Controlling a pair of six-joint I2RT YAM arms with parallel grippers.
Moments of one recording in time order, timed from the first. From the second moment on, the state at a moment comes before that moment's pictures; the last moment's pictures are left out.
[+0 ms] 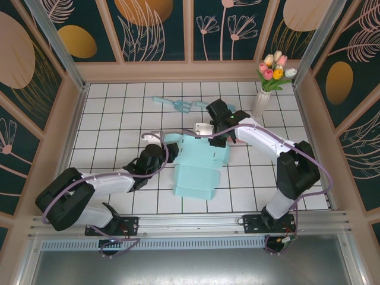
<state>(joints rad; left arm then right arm) -0.74 1.39 0.42 0.50 -0.30 -0.65 0.61 1.66 1.28 -0.76 -0.02 -0.94</state>
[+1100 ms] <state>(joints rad) -0.73 1.54 0.38 0.52 -0.19 -0.72 0.60 1.66 1.28 -0.77 0.01 -0.93</state>
